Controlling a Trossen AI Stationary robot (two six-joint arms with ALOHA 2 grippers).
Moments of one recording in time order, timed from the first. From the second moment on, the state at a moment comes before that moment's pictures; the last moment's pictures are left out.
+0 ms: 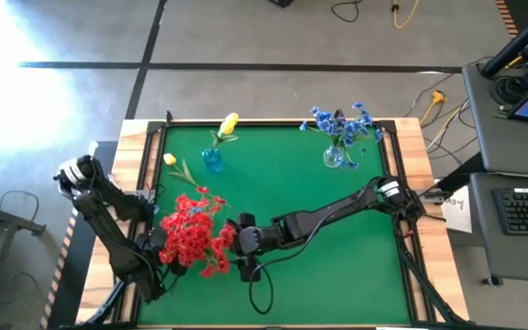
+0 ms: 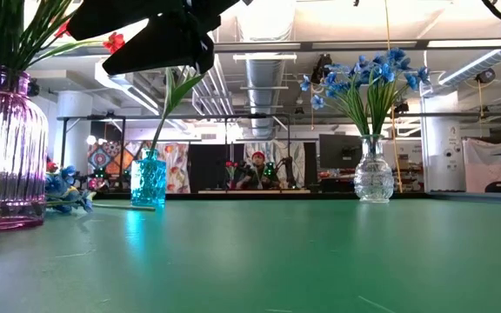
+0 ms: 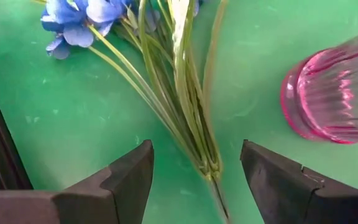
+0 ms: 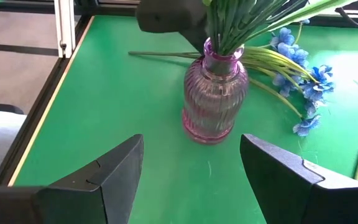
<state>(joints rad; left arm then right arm) -1.09 1.48 0.77 -1.00 -0.37 -2.29 0.29 2.16 1.78 -0.26 0.10 0.12</state>
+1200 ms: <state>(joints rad) -1.08 1.60 0.75 -0.96 -0.35 -2.30 0.31 2.16 1.78 -0.26 0.11 0.12</state>
